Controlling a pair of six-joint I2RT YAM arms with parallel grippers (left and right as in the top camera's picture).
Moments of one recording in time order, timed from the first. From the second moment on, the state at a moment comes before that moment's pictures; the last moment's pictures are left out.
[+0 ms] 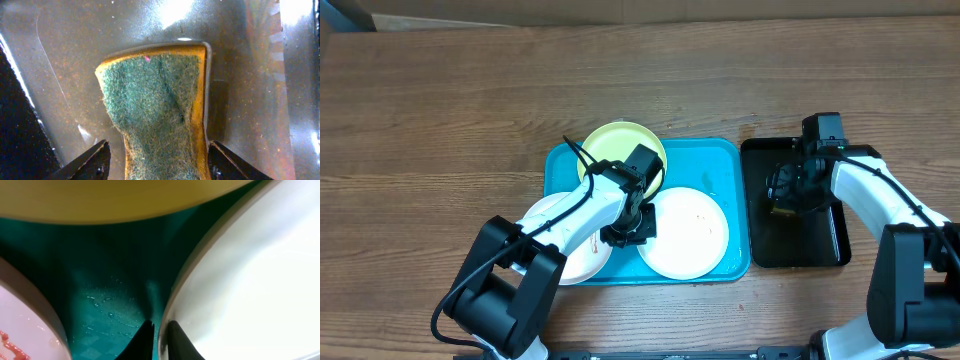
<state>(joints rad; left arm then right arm) -0.57 1.81 1.08 -0.84 0.16 -0.63 0.01 1.73 1.00 -0.67 -0.06 0.28</state>
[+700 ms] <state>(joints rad) -0.57 1.81 1.09 -0.84 0.16 -0.62 0.01 1.73 1.00 -0.67 -0.06 0.28</state>
